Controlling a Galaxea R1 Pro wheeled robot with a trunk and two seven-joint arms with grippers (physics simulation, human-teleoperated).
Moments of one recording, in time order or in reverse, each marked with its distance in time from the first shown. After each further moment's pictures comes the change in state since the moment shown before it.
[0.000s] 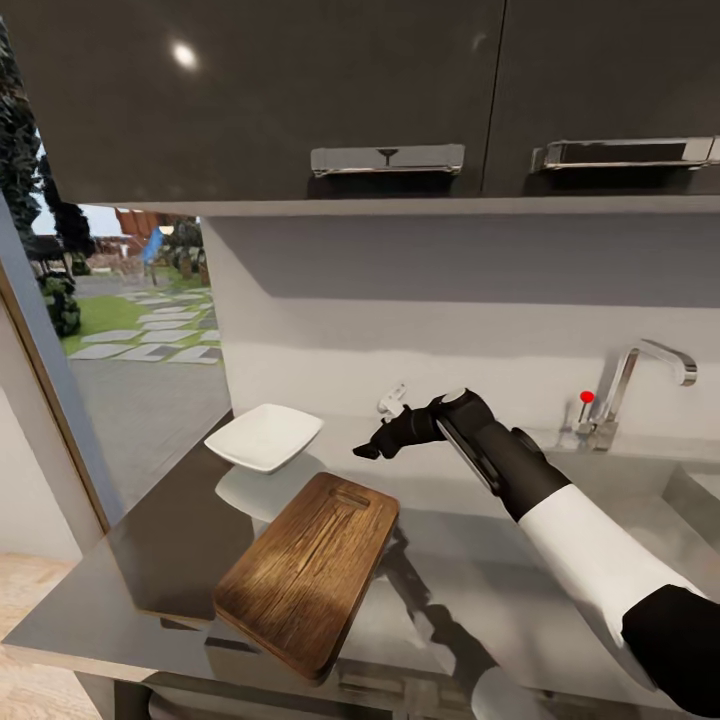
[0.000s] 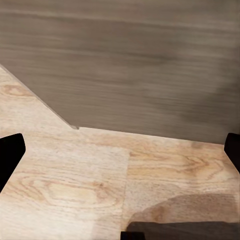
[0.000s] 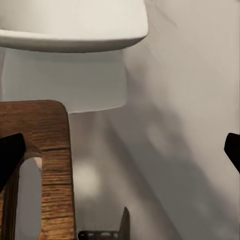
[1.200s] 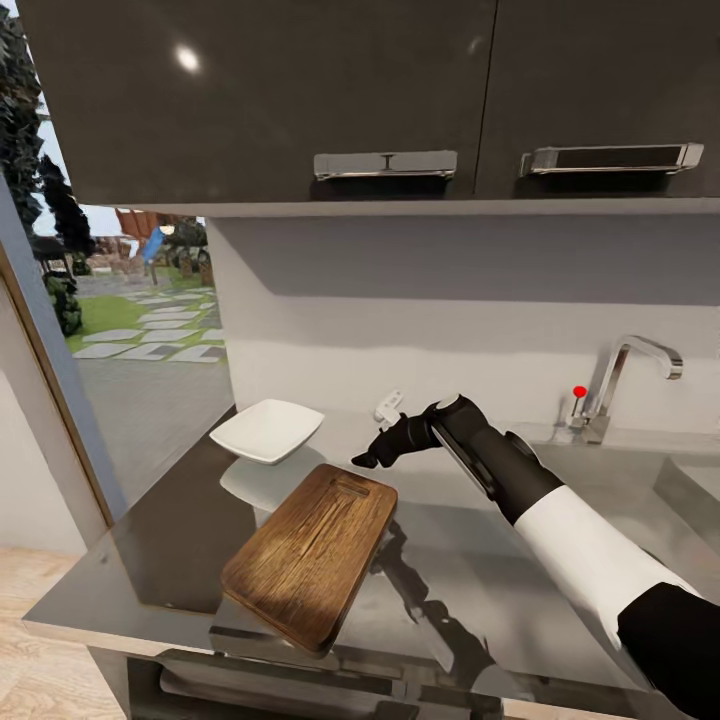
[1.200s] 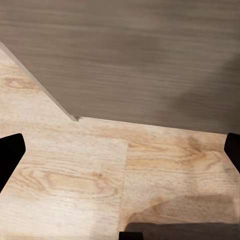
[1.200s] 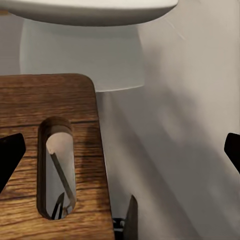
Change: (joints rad) left arm 0.000 -0.003 0.000 0.000 0.001 -0.001 0.000; right arm 0.000 0.009 0.031 0.043 -0.002 0.000 0.002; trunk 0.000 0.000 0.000
